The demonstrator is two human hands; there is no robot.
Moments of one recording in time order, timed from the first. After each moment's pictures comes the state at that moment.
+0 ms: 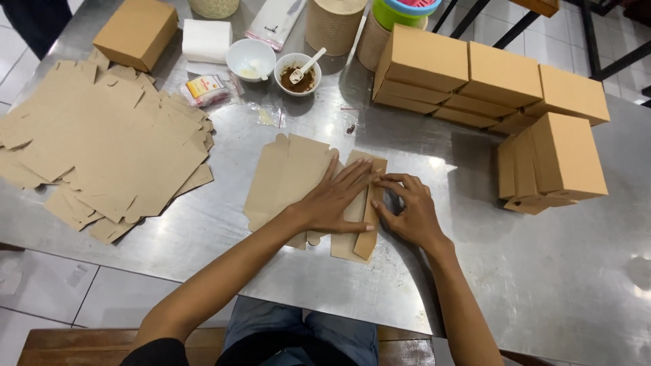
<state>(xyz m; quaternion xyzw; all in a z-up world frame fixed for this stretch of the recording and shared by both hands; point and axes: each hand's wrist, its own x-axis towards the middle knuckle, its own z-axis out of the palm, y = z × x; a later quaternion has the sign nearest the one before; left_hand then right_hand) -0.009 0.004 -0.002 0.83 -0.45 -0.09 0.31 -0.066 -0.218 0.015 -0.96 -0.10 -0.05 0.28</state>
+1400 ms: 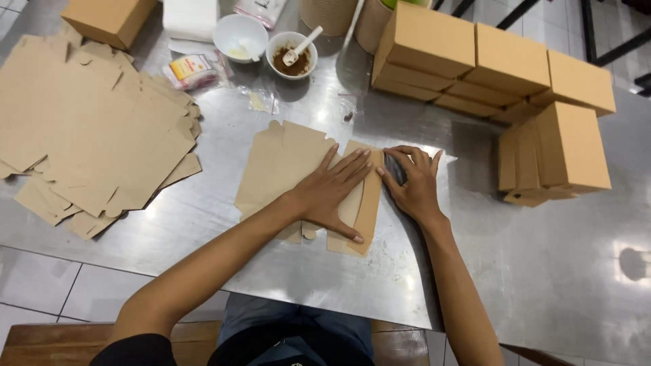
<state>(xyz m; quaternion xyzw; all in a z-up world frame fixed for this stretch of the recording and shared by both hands) -0.004 0.009 0.017 0.85 -0.49 -0.12 0.15 -0.026 -0.248 -0.036 -0.96 -0.09 -0.12 0.25</state>
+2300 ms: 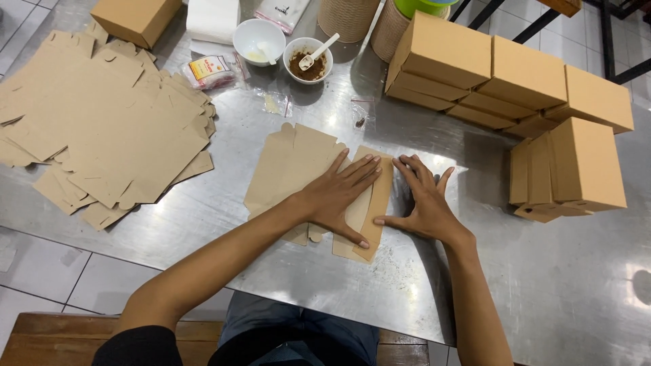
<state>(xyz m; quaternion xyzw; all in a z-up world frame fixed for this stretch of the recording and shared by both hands) -0.005 0.010 0.017 0.85 -0.49 -0.14 0.15 -0.051 -0.232 0.026 -0.96 -0.11 0.07 0.26</state>
